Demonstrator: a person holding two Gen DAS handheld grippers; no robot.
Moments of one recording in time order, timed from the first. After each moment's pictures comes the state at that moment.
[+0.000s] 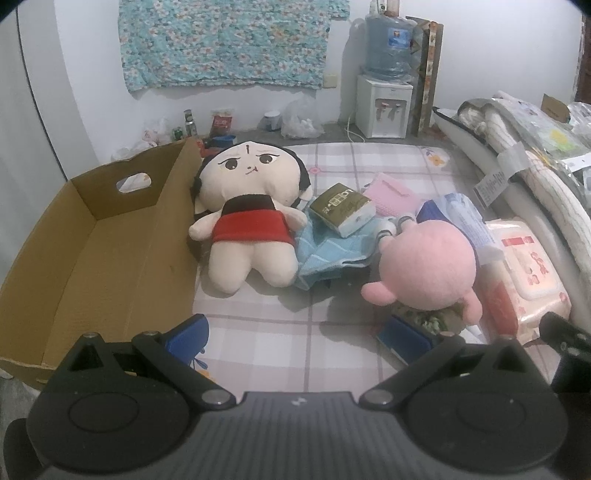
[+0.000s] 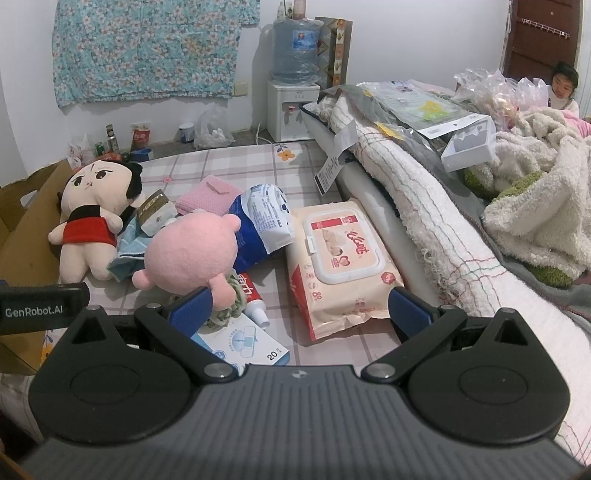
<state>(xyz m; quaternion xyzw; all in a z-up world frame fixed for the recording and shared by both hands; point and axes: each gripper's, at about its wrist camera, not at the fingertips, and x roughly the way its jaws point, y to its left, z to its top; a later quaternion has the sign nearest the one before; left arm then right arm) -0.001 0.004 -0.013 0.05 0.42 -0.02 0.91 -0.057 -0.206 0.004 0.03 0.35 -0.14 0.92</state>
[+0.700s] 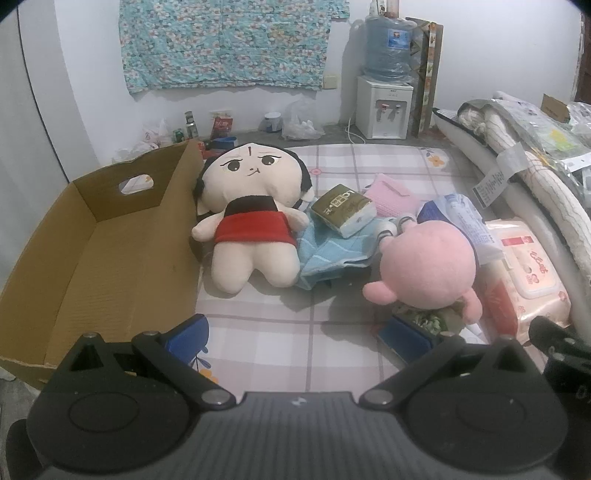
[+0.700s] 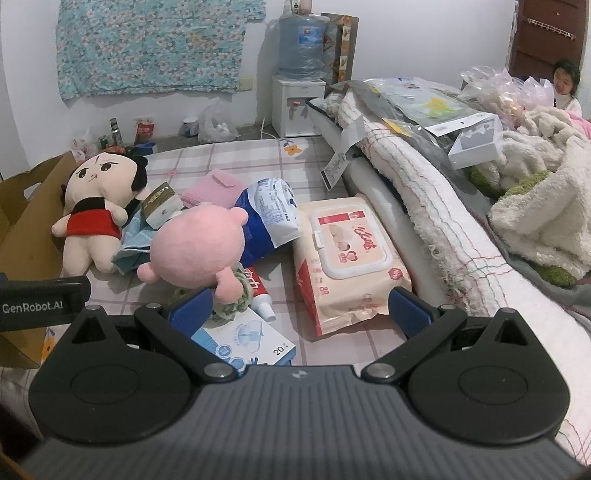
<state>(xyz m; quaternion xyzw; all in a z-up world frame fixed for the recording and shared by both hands) -0.004 0.007 -0.012 0.05 0.42 -0.02 0.91 -0.054 -0.200 0.000 0.03 0.36 -0.13 0.92</state>
